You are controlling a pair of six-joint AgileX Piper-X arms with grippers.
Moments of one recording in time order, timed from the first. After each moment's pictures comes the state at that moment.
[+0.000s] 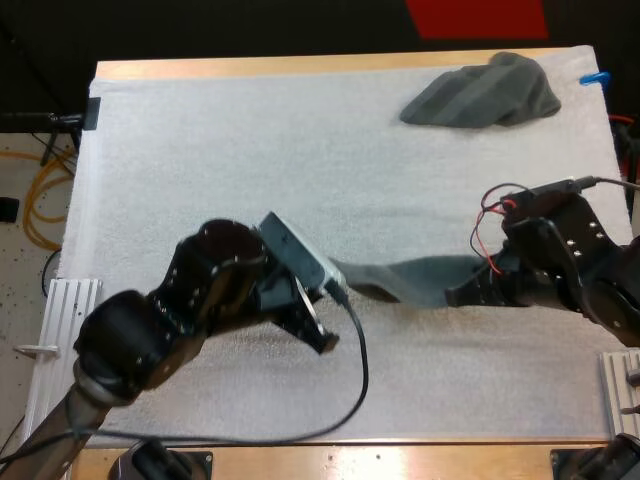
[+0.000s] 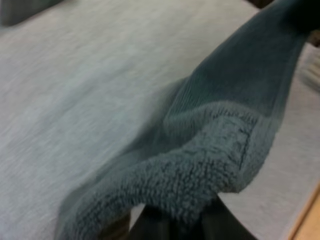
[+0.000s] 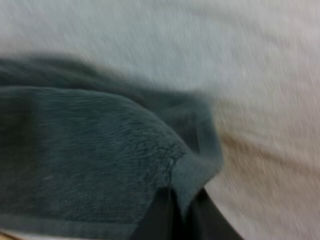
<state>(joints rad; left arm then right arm) -0.74 0.97 -1.20 1.04 0.22 -1.81 0.64 1.12 -1.31 1.37 0.02 -1.55</state>
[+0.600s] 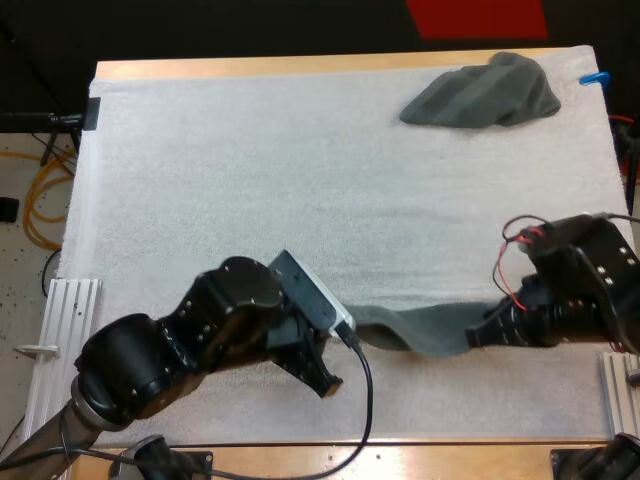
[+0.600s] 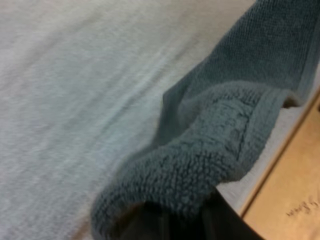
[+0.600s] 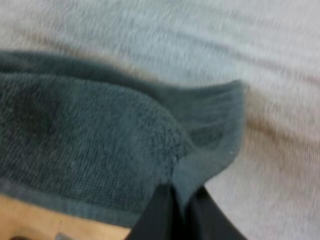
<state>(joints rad) -0.90 0.94 -1.20 1.16 0.15 -1.90 0.67 1.03 -1.31 1.52 -0.14 -1.50</state>
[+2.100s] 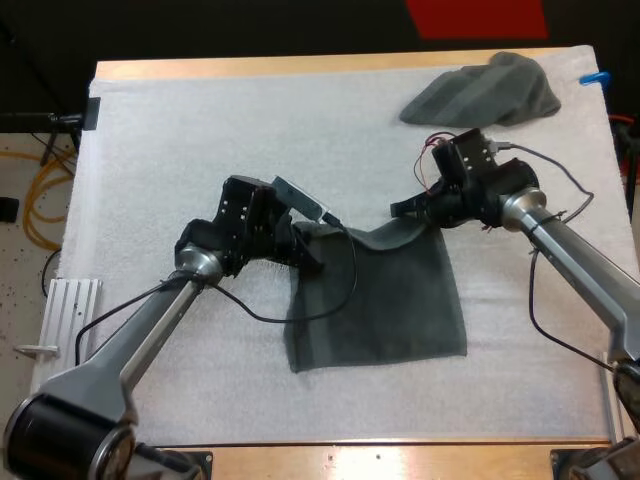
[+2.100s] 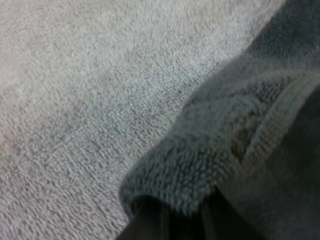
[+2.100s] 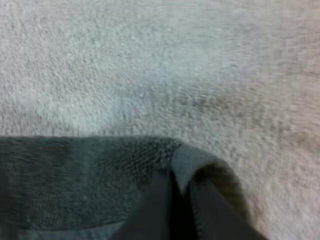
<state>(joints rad) -0.35 1.52 -0.91 0.48 0.27 -1.55 0.44 1.75 -1.26 0.74 -0.09 -1.55</state>
